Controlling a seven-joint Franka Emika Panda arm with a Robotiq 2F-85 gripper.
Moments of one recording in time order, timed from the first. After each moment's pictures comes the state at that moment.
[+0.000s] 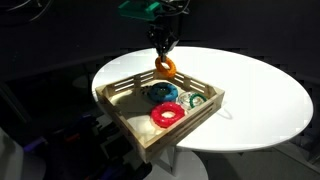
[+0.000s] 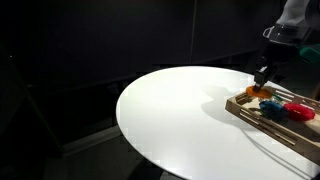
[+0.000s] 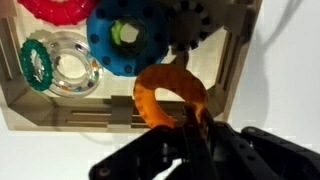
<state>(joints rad) 0.03 -0.15 -0.02 -2.52 0.06 2.48 -0.05</state>
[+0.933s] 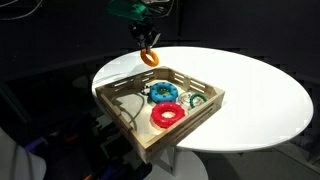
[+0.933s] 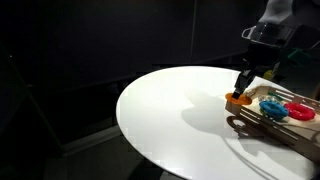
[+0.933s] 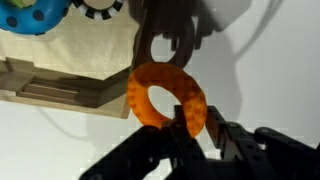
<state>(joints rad) 0.15 -0.10 0.06 -2.47 0.23 2.50 -0.19</state>
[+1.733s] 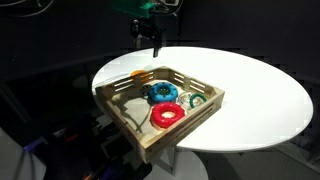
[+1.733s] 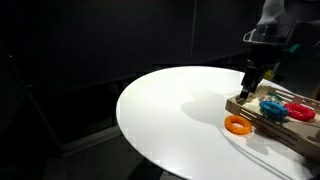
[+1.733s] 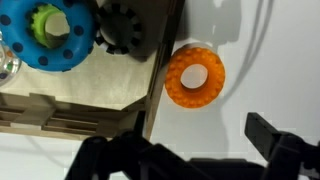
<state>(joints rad) 0.09 -0.08 0.04 -2.41 0.21 2.30 -0.20</state>
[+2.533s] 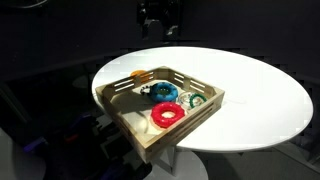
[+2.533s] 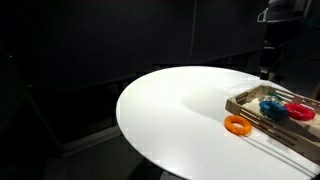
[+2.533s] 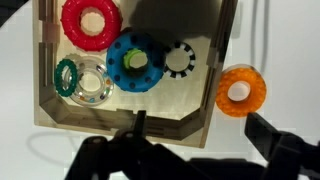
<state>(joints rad) 0.03 -0.17 0.03 -2.32 -0.03 2.04 -0.02</state>
